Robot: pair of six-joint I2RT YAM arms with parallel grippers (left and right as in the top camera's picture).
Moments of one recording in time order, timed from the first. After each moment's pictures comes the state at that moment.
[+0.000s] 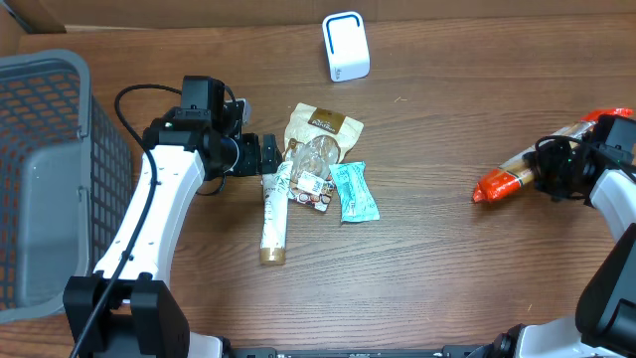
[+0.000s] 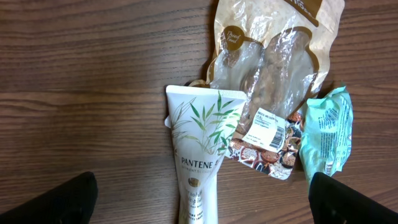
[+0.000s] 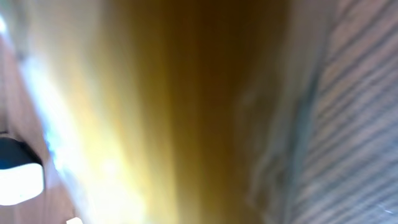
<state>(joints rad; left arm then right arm) -0.07 1.62 1.29 -0.92 0.21 -0.16 -0.41 1.70 0.99 -0.41 -0.36 0.70</state>
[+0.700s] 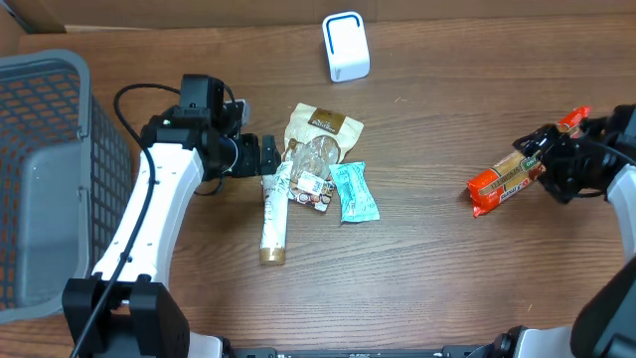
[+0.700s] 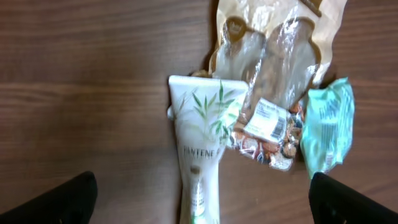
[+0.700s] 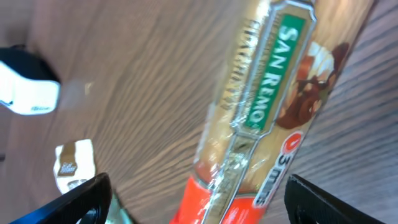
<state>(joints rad) -0.07 1.62 1.33 -0.98 0.20 -0.15 -0.41 1.60 1.12 -0.72 -0.48 0.42</state>
